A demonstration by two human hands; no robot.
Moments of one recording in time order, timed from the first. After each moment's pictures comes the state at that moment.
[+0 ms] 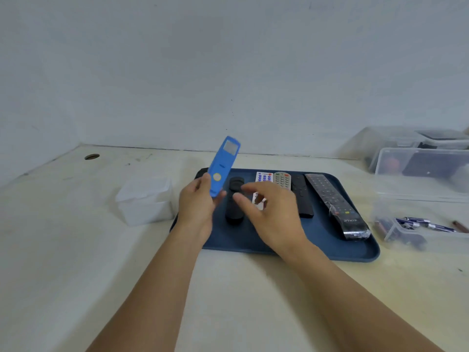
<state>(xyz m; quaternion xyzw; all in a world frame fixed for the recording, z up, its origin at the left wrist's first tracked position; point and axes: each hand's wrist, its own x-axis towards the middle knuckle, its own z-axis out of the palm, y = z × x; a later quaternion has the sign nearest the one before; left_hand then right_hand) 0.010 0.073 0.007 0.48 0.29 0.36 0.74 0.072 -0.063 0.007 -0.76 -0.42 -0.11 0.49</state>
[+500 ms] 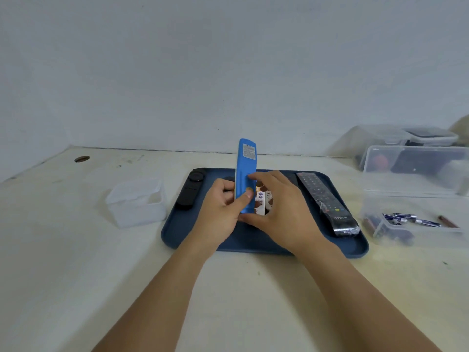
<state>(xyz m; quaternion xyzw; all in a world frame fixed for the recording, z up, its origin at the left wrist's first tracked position) 0.009 0.030 0.009 0.68 0.17 0.25 0.67 0.088 -0.091 0.014 -0.78 -0.45 -0.12 0.42</state>
